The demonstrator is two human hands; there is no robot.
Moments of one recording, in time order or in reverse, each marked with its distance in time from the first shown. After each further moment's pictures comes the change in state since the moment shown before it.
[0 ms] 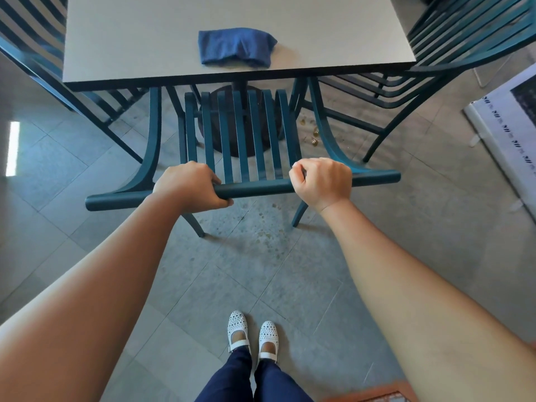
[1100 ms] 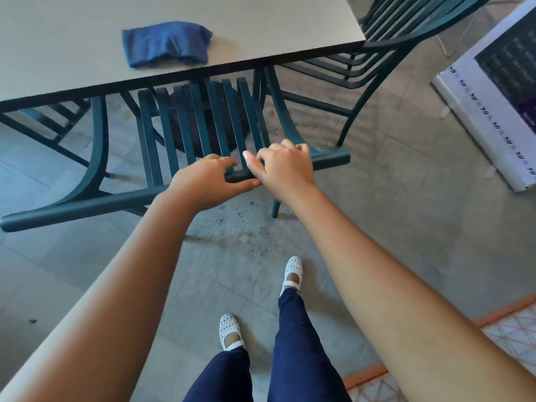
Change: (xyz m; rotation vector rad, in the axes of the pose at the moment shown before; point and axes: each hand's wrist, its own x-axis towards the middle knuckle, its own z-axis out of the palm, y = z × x) left_hand 0.042 0.109 -0.008 -0.163 -0.018 0.116; right_hand 0.023 0.029 -0.013 -0.061 -0.288 0.070
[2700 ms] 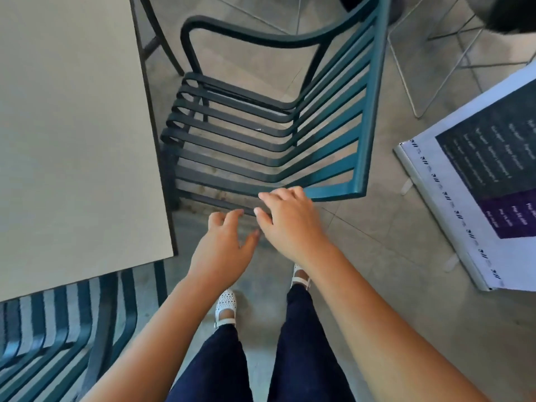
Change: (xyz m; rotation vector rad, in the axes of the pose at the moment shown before) left_hand 0.422 0.391 -0.057 -0.364 0.110 -0.175; right_hand 0.320 0.467 -0.124 0.182 -0.288 0.035
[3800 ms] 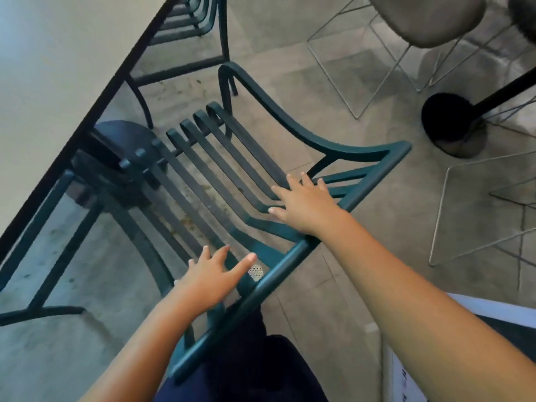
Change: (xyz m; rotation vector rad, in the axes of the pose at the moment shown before) left_hand 0.196 0.200 0.056 -0.364 -0.165 -0.634; right_hand 0.303 0.179 -0.169 -0.688 -0.406 -0.544
